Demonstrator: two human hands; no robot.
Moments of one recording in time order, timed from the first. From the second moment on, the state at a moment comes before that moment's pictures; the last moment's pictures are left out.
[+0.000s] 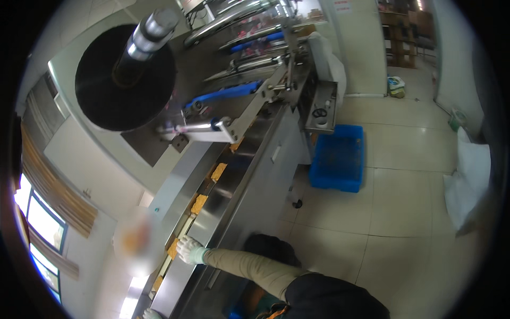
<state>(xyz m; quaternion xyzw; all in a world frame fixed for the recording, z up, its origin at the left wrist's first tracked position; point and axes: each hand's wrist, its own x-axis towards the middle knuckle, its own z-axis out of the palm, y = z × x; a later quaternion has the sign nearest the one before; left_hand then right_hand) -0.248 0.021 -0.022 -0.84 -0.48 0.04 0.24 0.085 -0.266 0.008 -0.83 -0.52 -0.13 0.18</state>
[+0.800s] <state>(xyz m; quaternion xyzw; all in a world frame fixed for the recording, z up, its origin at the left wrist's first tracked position) -0.284 -0.008 0.013 -0.79 -0.60 -0.14 0.04 0.096 -0.253 -0.010 -0.80 -0.55 -0.19 0.14</state>
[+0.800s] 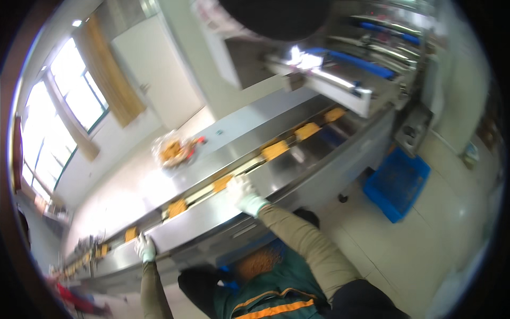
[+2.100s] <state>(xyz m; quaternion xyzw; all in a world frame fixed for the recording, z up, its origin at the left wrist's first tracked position) -0.336 0.043 -0.004 -0.69 -0.70 -0.16 0.09 0.117 -0.130 0.040 -0.91 -0.39 -0.05 0.09</state>
